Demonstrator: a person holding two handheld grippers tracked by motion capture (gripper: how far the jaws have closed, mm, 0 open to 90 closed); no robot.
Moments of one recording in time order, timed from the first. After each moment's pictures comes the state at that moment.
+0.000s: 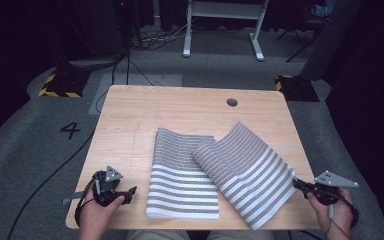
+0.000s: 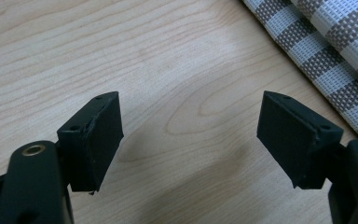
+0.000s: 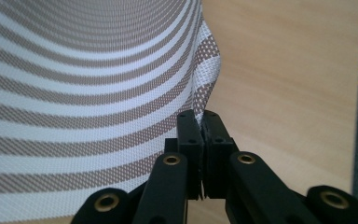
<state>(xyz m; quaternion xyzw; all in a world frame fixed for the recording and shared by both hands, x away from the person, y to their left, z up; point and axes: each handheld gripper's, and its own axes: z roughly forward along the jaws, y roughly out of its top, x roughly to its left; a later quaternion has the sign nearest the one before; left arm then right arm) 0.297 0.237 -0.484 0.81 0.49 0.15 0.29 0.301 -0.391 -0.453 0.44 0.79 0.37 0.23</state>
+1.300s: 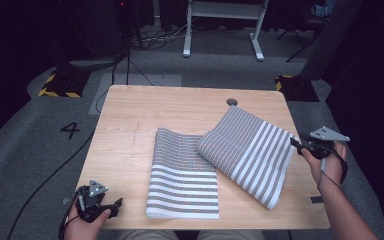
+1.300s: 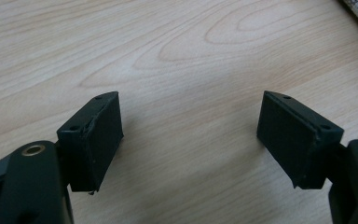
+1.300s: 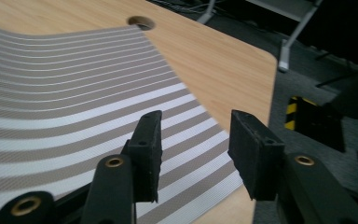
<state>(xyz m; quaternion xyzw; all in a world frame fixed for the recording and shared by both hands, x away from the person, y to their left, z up) 0.258 0.264 -0.491 0.78 0.53 0.16 0.27 0.407 -0.393 -0.419 0.42 0.76 0.37 0.32</state>
